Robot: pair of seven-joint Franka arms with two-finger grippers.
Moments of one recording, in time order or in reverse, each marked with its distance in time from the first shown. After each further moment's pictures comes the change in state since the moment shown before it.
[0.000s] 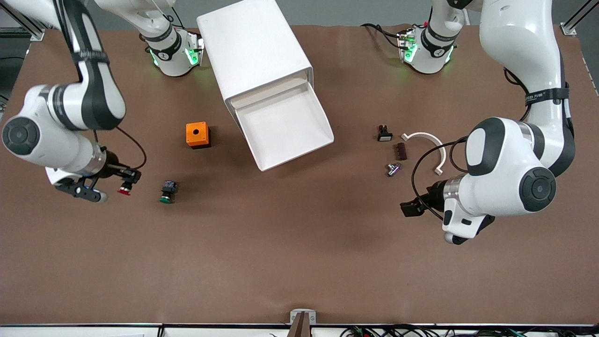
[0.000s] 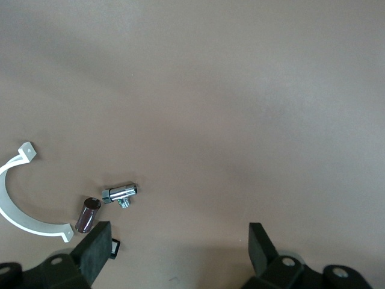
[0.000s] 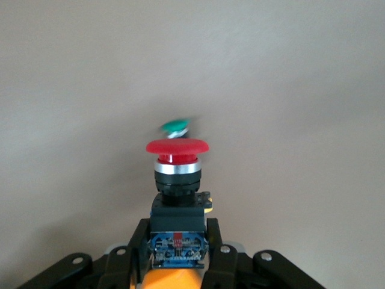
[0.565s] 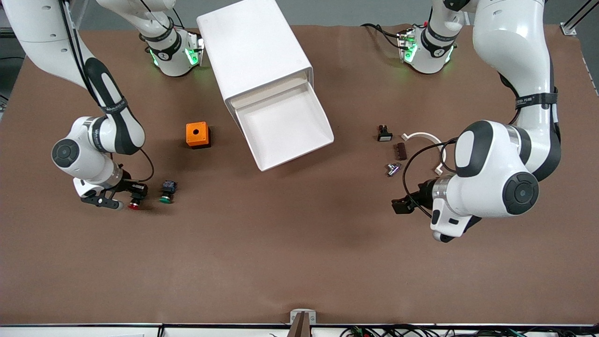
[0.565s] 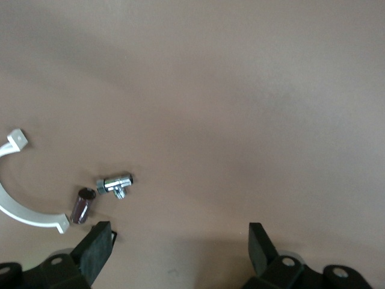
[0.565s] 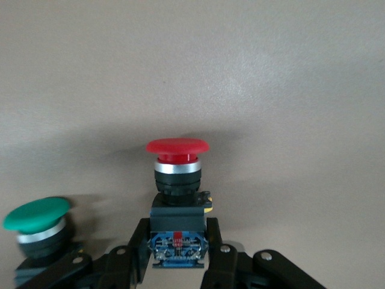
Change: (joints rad) left arm -0.013 0.020 -0.007 0.006 -0.002 -0.019 -0.009; right arm -0.171 0.274 -0.011 -0.208 -0.060 0.591 -0.321
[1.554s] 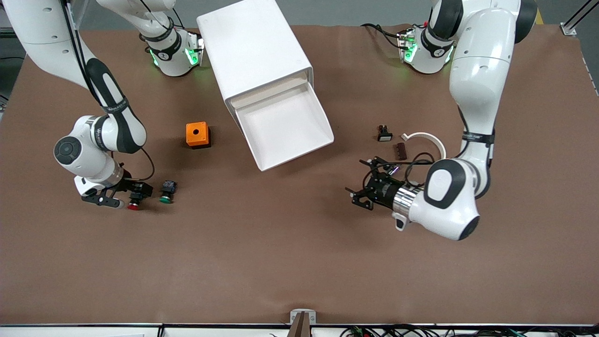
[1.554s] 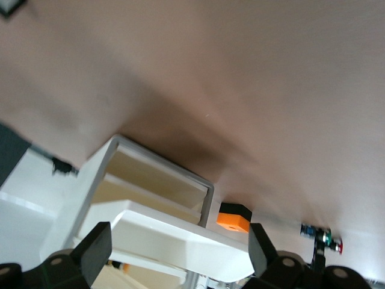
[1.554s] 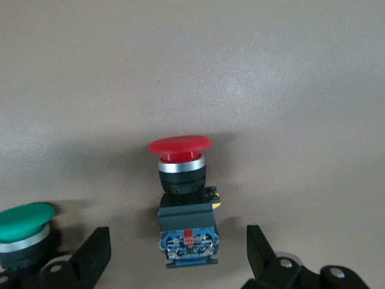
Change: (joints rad) left arm 0.022 0.181 -0.016 -0.006 -0.551 -0.187 -0.511; right arm -0.004 0.025 -0.003 -0.060 0.000 0.144 -0.012
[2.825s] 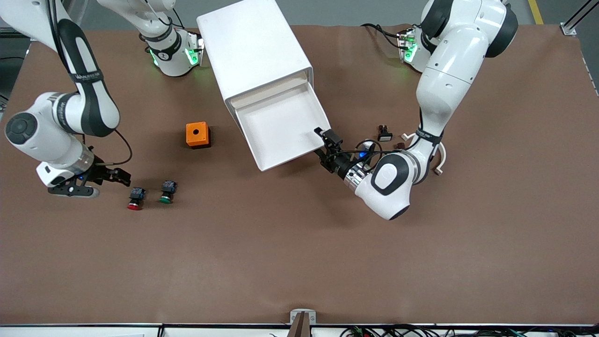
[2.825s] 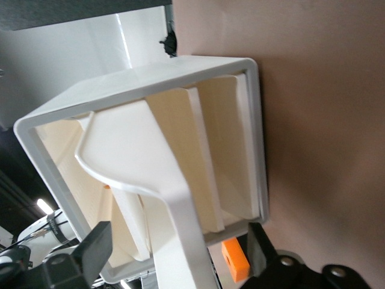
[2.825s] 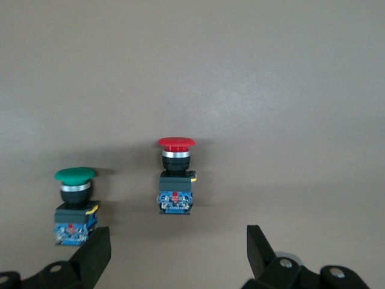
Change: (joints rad) left arm -0.009 0.080 -0.263 -0.155 -0.130 -0.005 -0.956; right arm -0.027 -0.187 0.000 -0.002 -0.002 -0.174 -0.144
